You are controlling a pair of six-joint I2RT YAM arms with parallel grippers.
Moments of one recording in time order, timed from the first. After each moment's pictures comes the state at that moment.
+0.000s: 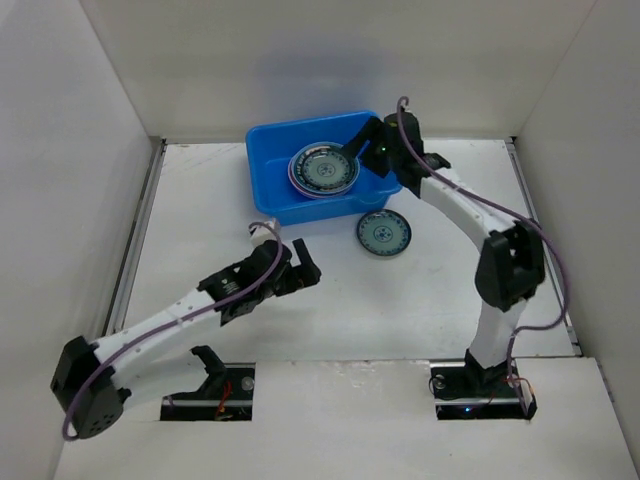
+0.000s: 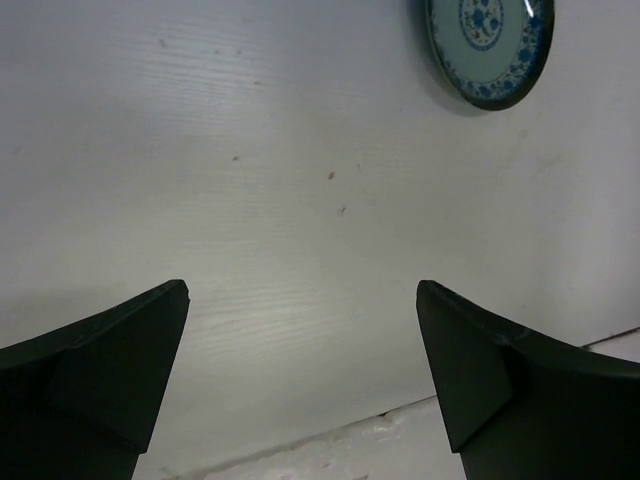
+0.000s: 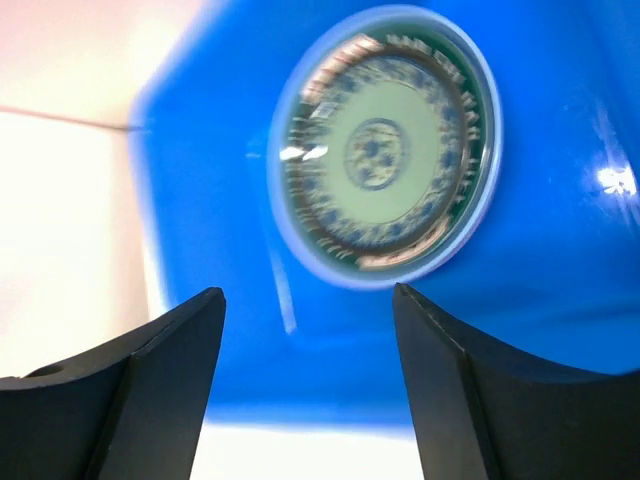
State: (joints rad) left arm -0.85 0.97 0.68 -0.47 -0.28 -0.95; right arm 0.43 1.92 1.68 -0.24 0.02 0.87
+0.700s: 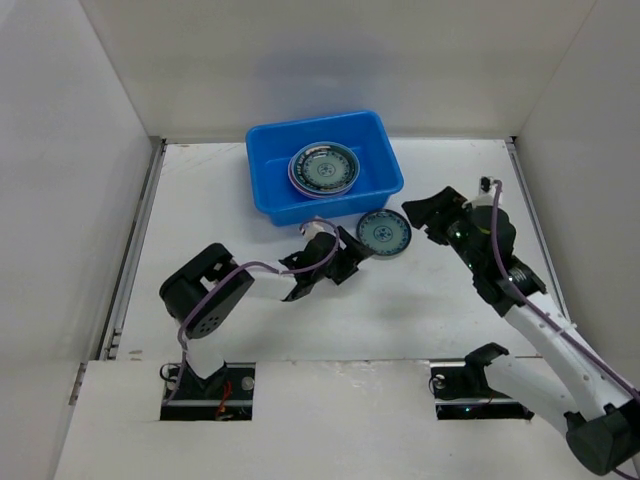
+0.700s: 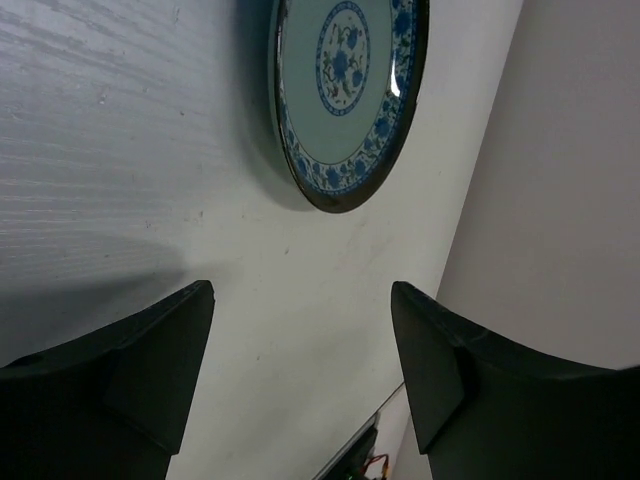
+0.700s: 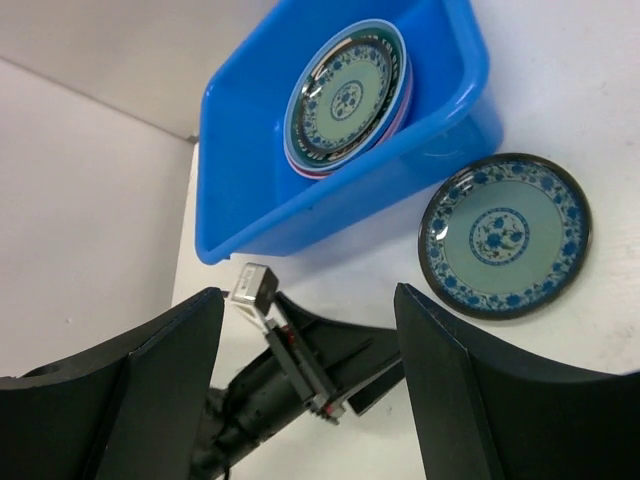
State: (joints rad) left arm -0.84 1.76 0.75 0.47 -0.07 -1.38; right arm 0.43 0.87 0.79 -0.14 0.11 0.83
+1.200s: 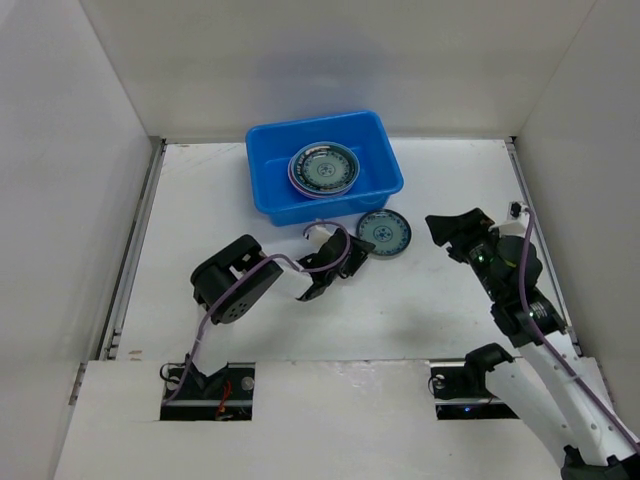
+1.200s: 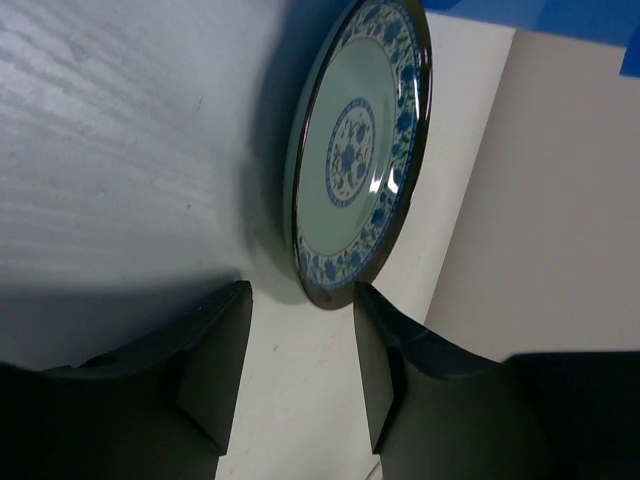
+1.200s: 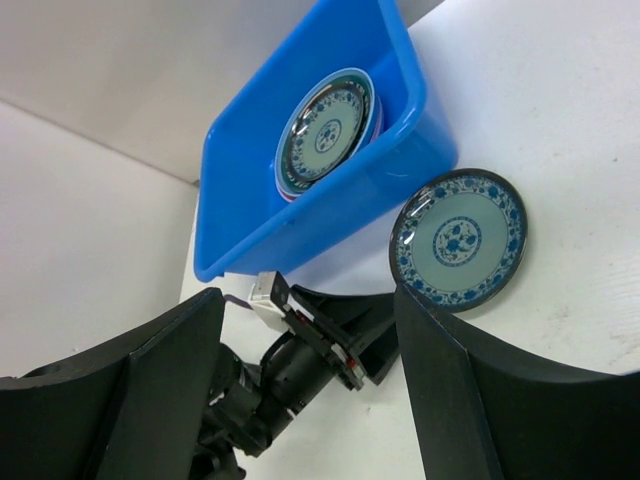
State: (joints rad) left arm -0.88 1.94 0.82 0.61 -0.25 -1.53; right arm 0.36 0.59 0.67 -0.20 0.13 0.83
